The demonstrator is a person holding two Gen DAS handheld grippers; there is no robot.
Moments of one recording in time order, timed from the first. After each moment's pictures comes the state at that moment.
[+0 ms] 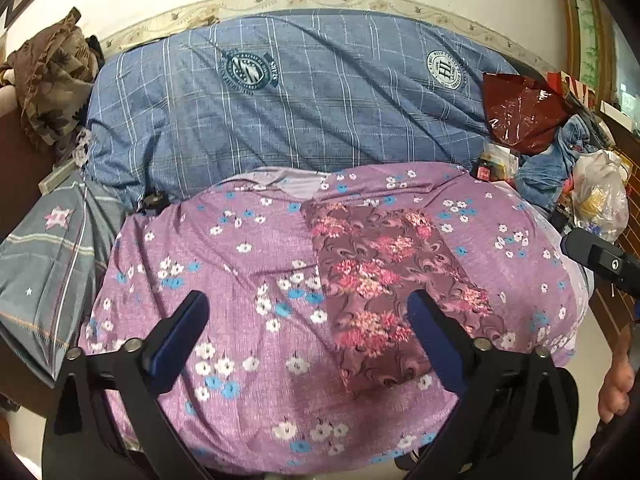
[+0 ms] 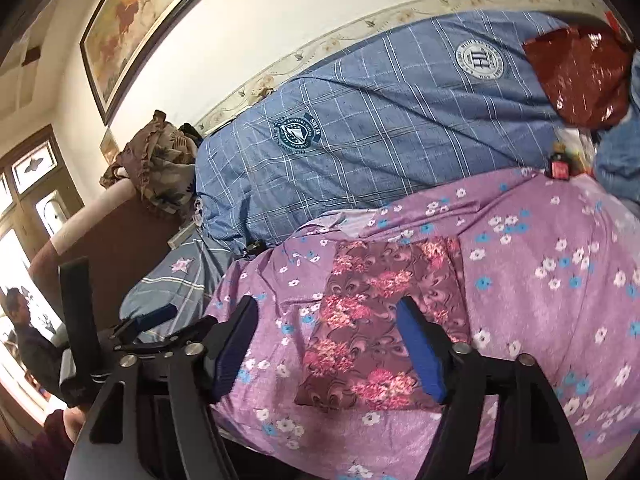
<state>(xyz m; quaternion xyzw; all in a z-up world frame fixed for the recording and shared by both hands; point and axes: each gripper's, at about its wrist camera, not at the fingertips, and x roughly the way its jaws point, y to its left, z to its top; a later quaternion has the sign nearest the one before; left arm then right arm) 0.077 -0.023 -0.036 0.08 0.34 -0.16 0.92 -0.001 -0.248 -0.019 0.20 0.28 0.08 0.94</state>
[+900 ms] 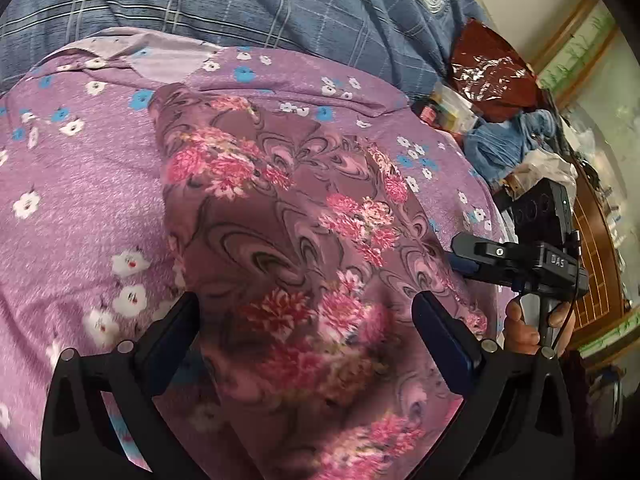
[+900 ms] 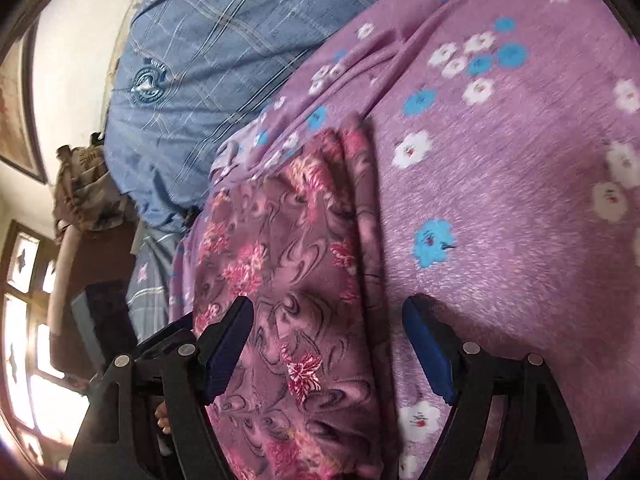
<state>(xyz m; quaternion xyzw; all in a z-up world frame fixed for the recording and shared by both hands) 0.243 -0.083 -0.183 -0.04 0.52 -0.38 0.76 0.164 -0.366 -0.199 0.38 0.46 0.13 0.79</state>
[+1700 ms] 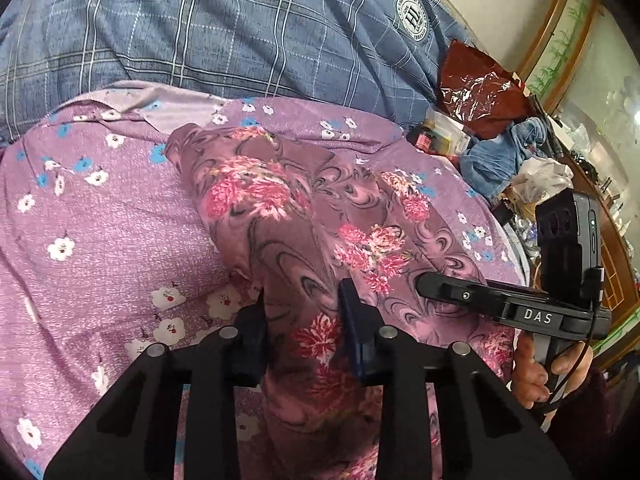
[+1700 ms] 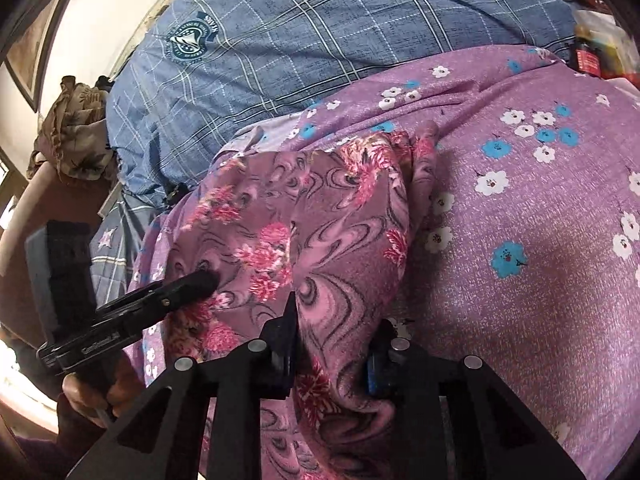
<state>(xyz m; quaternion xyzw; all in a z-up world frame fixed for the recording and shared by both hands) 0.240 -0.064 -0.163 -0.02 0.46 -0.37 0.81 0.156 -0.294 -0.166 0.23 0.44 0.06 0.86</state>
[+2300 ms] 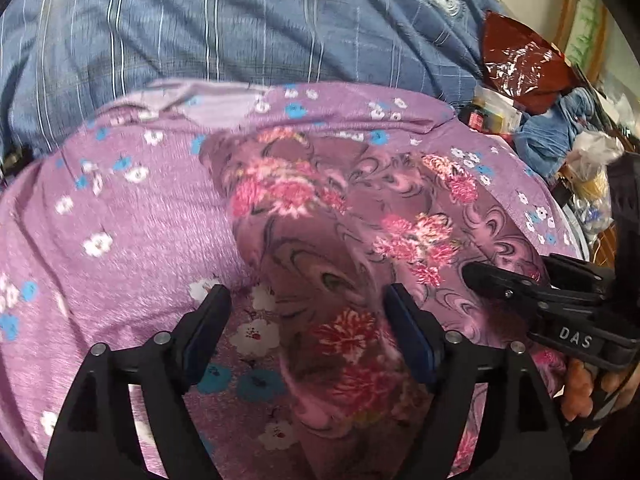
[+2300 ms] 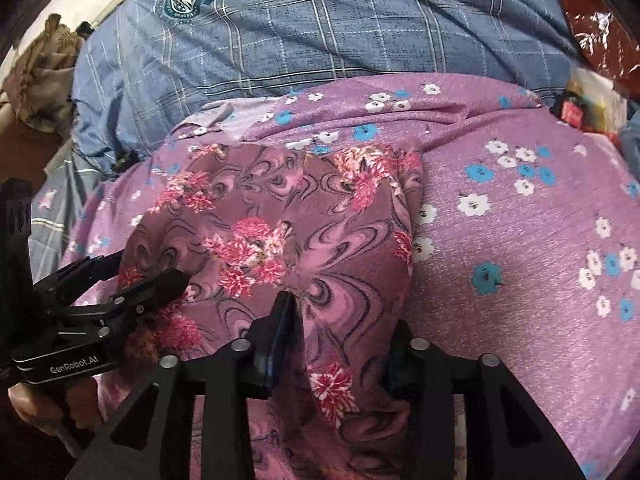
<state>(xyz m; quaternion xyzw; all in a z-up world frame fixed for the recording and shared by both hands) 0.243 -0.075 -0.185 0.04 0.46 -0.28 0.84 0.167 -0.258 -0.164 0.10 0.47 -0.03 0.88</state>
